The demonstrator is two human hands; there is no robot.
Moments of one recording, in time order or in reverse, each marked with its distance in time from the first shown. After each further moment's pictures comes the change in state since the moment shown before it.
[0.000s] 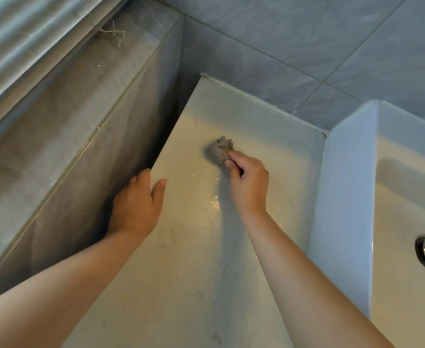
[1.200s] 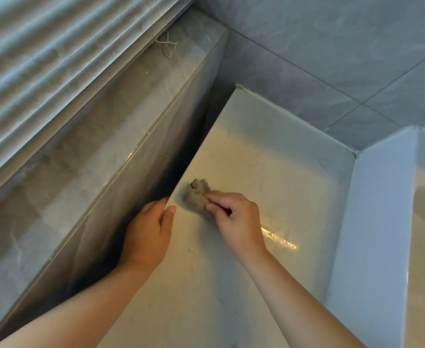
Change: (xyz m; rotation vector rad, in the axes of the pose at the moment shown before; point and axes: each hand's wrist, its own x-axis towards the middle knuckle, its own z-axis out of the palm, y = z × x) left_hand -0.047 -0.027 -0.013 -0.321 -0.009 -0.116; right_hand -0.059 -0.059 0.015 0.108 -0.359 -0.016
